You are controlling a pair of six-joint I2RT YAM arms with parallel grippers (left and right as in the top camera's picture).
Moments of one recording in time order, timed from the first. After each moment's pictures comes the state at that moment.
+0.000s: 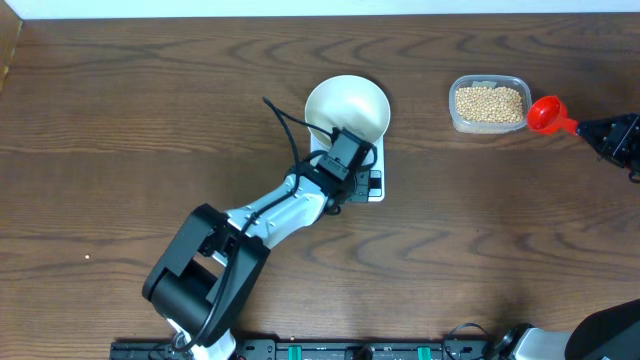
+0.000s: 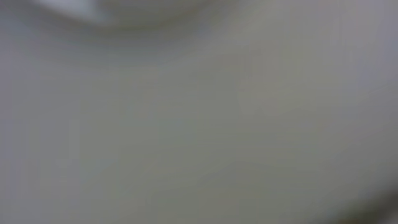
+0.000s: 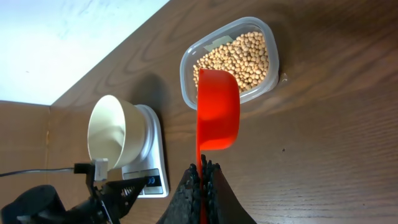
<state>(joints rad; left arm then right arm) -0.65 1.84 1.03 -0.26 0.02 -0.50 -0.63 1.52 1.40 -1.01 -0.81 -0.06</state>
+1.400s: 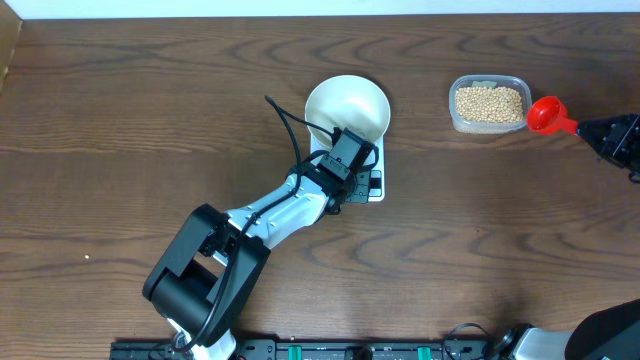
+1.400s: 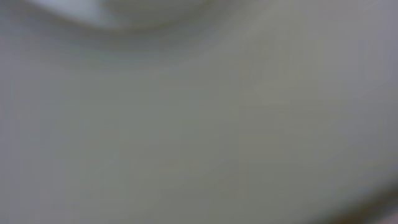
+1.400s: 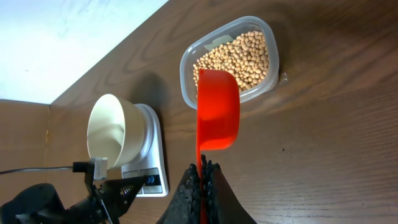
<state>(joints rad) -0.65 1.84 1.04 -0.27 0.00 -0.49 -0.63 1.52 1.40 -1.01 -0.81 -0.07</state>
